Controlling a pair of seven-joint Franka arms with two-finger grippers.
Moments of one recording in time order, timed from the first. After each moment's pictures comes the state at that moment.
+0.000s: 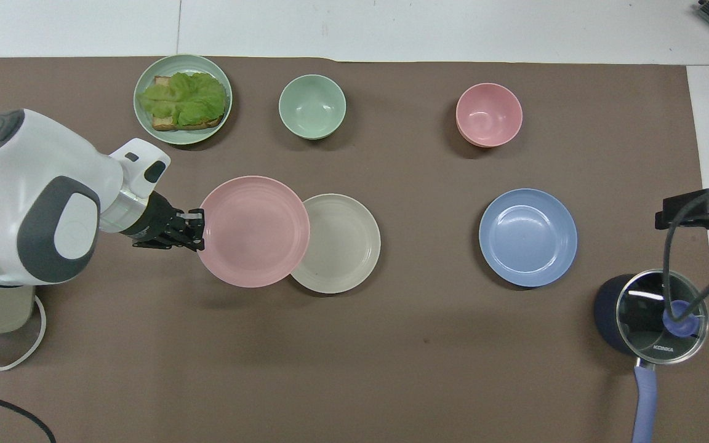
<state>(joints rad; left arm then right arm) -0.18 0.13 -0.06 -1.93 -0.32 1.88 -0.28 0.06 -0.08 -0.10 -1.63 -0.01 1.54 0.12</state>
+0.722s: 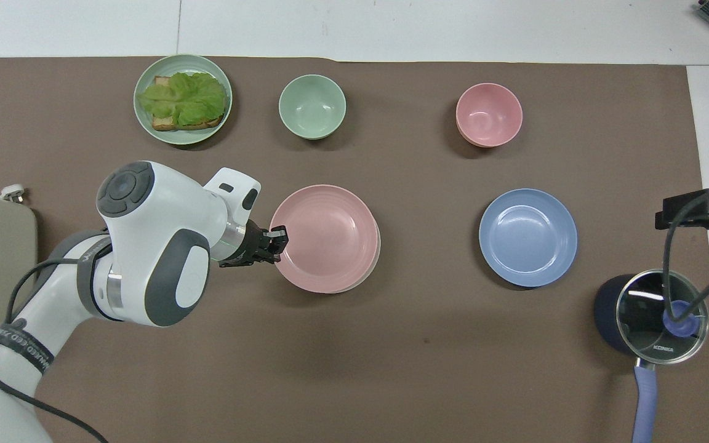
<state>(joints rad) -0.40 0.14 -0.06 -2.04 -0.39 2.14 -0.49 0.06 -0.08 -0.10 -1.63 -0.01 1.54 0.12</state>
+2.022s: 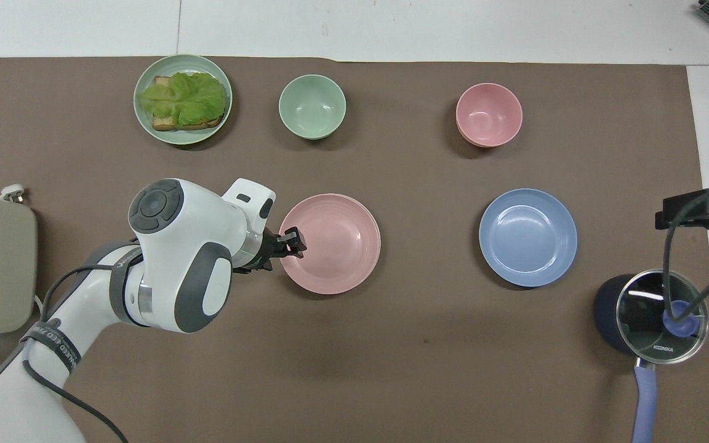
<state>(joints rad) -0.42 0.17 -0.06 -2.08 -0.39 2.24 -0.51 0.06 -0.08 -0.10 -1.63 -0.01 1.54 0.12</state>
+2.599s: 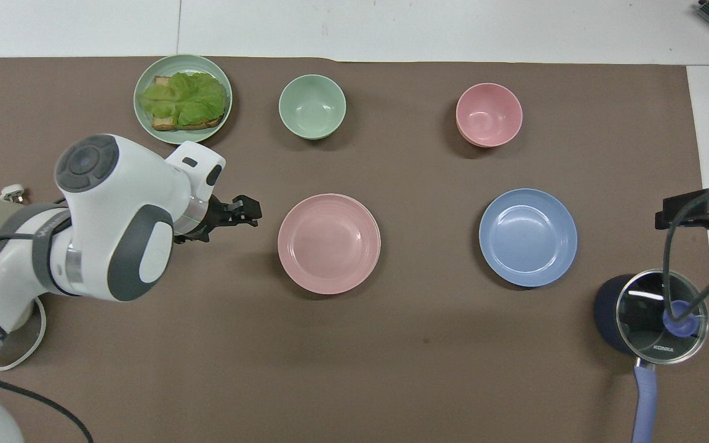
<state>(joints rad) -0.29 0.15 -0.03 -1.95 -0.20 2.07 -0.41 0.06 -0.08 -0.10 -1.63 -0.01 1.54 0.12</state>
